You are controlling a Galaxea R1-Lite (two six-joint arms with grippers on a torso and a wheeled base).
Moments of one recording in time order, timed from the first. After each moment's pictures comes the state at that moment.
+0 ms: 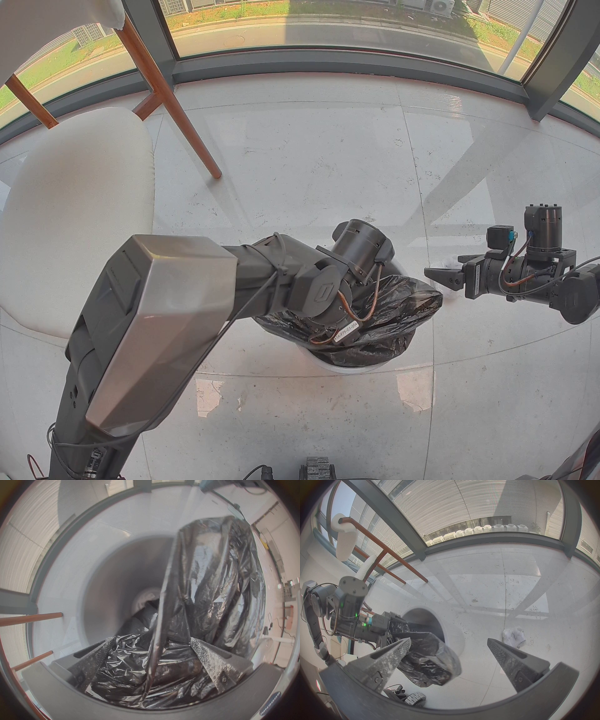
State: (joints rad) left arm -0.79 2.43 -2.00 0.49 0.40 0.36; right arm 0.21 1.77 -0.80 -0.51 0.30 -0.01
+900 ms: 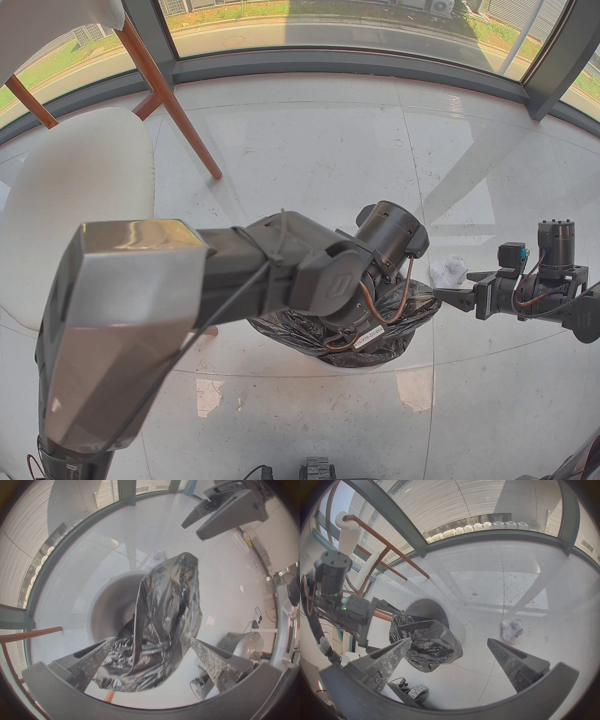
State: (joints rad) left arm -0.88 2.32 -2.00 0.59 0.35 0.37; right arm 0.21 1.68 -0.67 -0.51 0.30 -0.01
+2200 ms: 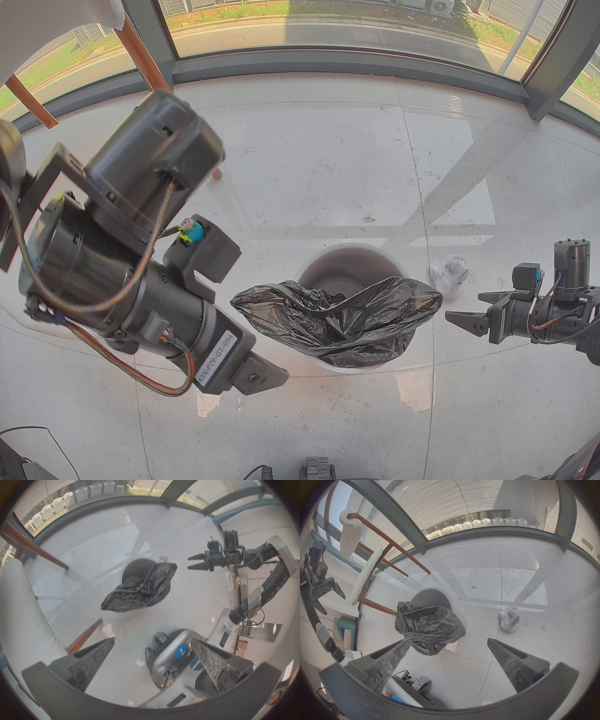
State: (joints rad) left arm -0.84 1.63 -1.53 0.88 0.07 -0.07; right arm 0.21 1.57 -0.53 -0.52 0.30 -0.01
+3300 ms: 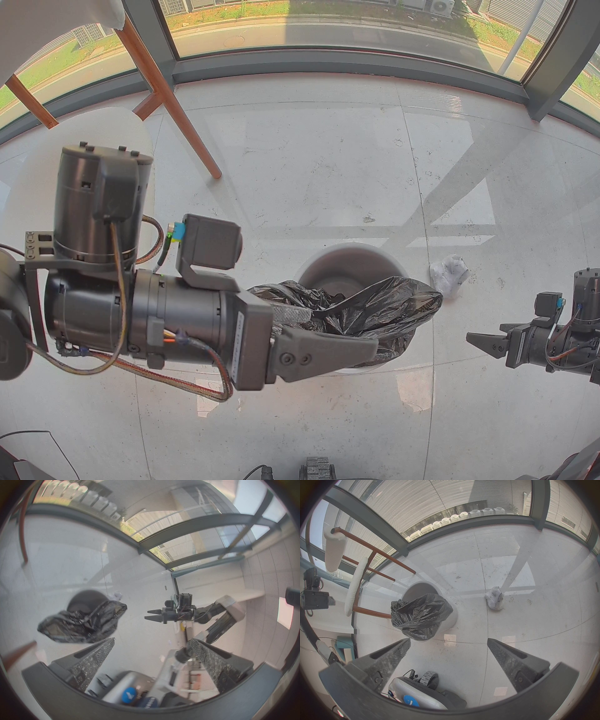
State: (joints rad) left arm -0.77 1.50 -1.01 -0.08 -0.47 -0.32; right arm 0.20 1.43 -0.34 -0.51 0.20 0.17
